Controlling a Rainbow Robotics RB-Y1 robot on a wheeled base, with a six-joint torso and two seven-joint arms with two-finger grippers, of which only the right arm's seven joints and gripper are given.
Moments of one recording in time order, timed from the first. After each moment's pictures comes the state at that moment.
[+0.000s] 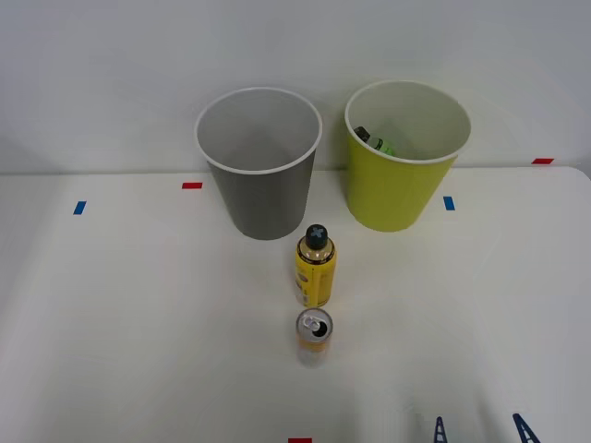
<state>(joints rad) 0.89 -0.03 0.14 -1.58 0.19 -1.02 1.53</state>
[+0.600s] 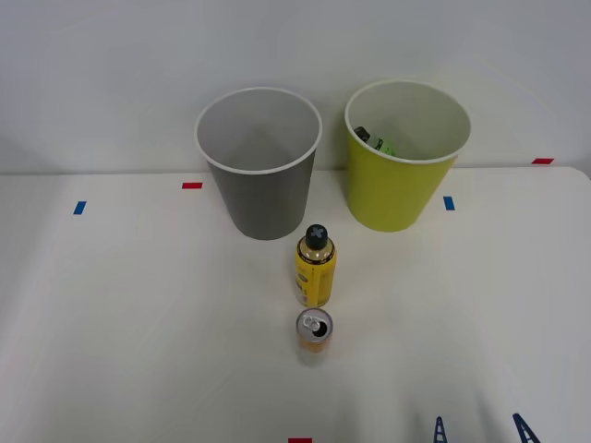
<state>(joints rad) 0.89 -0.03 0.14 -1.58 0.19 -1.02 1.53</state>
